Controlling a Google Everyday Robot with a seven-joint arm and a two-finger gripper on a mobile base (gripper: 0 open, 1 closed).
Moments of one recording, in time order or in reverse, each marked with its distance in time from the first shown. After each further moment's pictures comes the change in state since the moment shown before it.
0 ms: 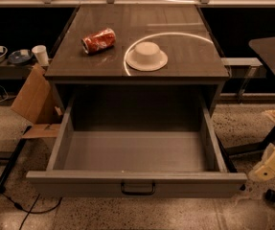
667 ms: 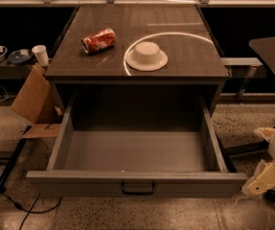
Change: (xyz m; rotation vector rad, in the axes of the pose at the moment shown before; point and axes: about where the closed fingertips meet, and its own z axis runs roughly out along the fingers) arm 0.028 0.012 0.050 -0.046 -0.023 0.017
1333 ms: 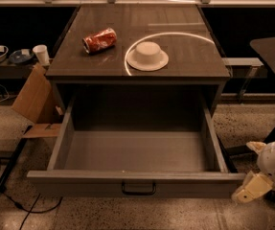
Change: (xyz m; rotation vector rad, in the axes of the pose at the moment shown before) arm 0.028 0.006 0.051 -0.017 0.008 0.066
